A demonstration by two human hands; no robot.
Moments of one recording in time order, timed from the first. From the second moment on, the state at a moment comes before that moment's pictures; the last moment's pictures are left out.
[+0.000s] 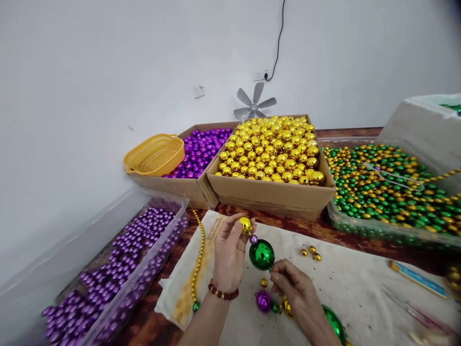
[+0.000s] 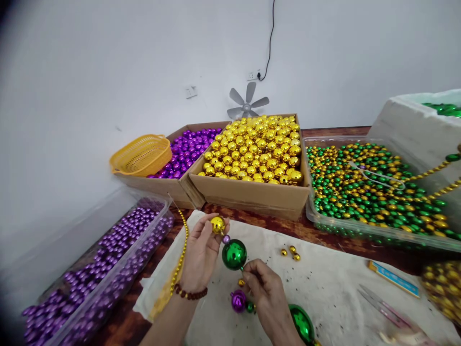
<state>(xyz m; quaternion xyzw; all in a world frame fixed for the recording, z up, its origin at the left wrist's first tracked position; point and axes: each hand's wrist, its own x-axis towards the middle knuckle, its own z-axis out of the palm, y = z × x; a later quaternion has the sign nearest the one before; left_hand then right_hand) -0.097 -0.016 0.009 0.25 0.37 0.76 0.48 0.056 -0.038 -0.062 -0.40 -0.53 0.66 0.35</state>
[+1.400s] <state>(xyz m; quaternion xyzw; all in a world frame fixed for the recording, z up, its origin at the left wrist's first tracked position) -0.112 -0.009 -0.032 0.30 0.54 0.69 0.38 0.076 0.015 -0.072 -0.43 -0.49 0.71 0.26</state>
